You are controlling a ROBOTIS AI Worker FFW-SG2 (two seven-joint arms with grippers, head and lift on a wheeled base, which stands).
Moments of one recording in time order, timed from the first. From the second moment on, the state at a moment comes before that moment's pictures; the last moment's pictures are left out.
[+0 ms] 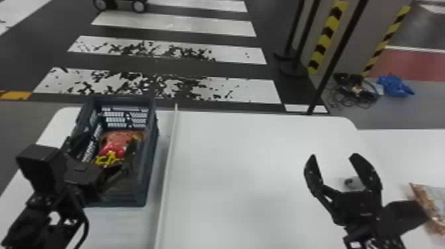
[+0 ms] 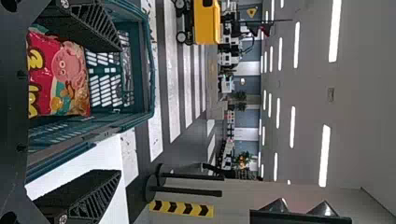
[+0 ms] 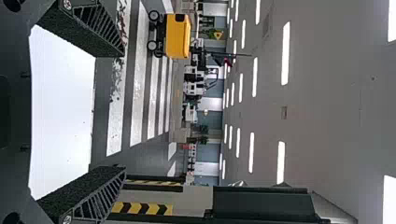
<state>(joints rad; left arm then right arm) 0.33 0.19 -0.04 -2.00 0.14 0.19 -0.09 0.47 0.00 -0.22 -1.83 -0.07 -0.30 0.22</state>
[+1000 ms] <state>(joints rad) -0.02 0.40 -0.04 -1.89 0.10 0.68 -0.31 0.49 0.00 -0.25 -1.82 -0.08 -0.27 0.22</state>
